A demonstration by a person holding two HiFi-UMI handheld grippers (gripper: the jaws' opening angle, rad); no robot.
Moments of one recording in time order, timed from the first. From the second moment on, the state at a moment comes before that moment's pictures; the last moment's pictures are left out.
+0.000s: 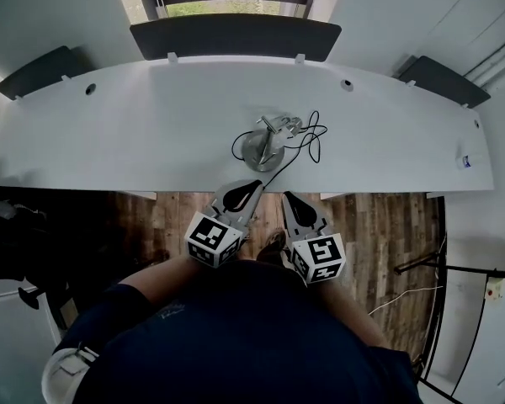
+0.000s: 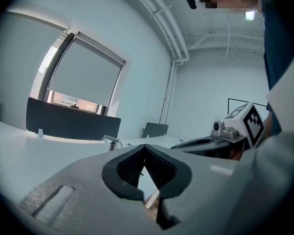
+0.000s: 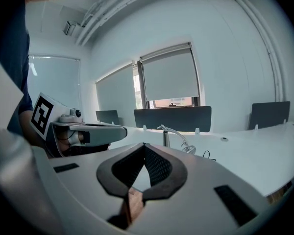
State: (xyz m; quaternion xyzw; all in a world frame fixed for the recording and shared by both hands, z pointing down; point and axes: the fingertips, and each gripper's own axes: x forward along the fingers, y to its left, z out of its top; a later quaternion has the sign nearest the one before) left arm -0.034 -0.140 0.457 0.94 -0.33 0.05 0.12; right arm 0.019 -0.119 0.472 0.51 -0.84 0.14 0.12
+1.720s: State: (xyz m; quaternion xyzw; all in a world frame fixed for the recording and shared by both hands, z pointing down) left arm 0.011 -0.294 0.568 0.89 -0.42 0.16 0.11; right arm 0.092 -0.324 0.587 0.46 -0.84 0.01 0.29
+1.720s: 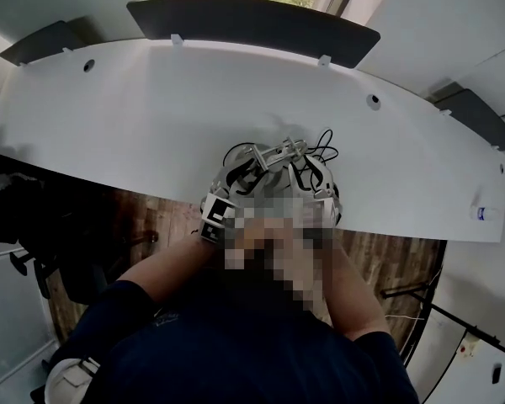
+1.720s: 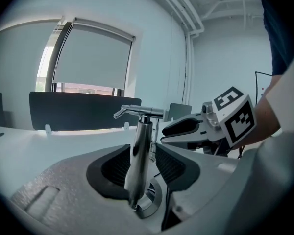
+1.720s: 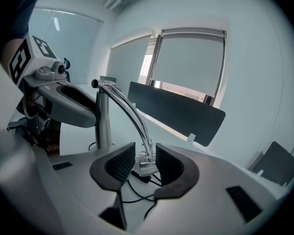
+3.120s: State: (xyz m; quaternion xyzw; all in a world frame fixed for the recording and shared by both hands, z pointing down) left arm 0.023 -0.311 0.579 0.89 -0.41 0.14 0.12; right arm 0.107 -0.397 0.546 0.44 -0.76 -0.25 0.40
